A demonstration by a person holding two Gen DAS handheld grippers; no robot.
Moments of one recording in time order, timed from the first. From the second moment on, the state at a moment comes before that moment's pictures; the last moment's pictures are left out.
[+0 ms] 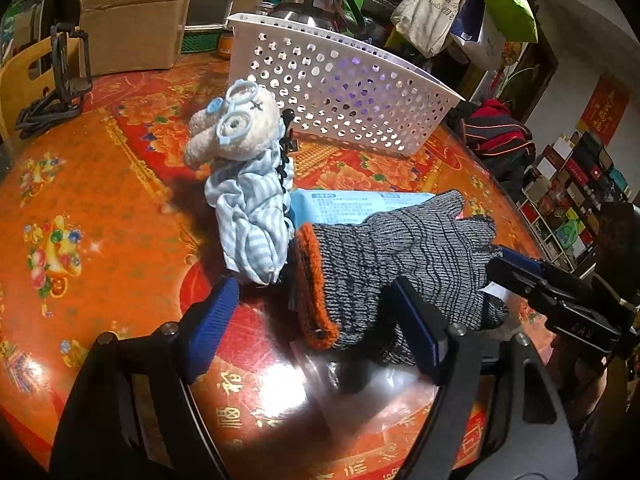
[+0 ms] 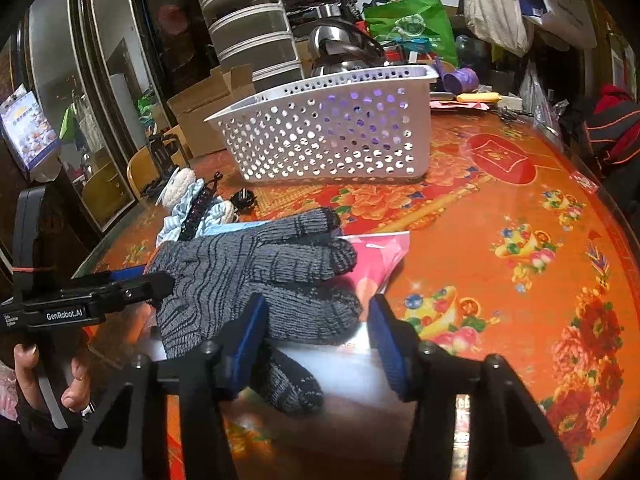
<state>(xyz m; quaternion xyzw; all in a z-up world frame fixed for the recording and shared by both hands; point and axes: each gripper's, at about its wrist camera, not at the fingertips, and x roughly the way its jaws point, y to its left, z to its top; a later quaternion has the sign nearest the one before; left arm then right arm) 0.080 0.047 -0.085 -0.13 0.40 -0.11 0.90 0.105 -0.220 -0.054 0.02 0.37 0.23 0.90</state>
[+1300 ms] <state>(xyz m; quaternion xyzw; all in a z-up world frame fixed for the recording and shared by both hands) 0.053 0.027 -0.061 -0.09 0.36 -0.11 0.92 0.079 -0.217 -0.042 0.00 0.34 0.25 0.91</state>
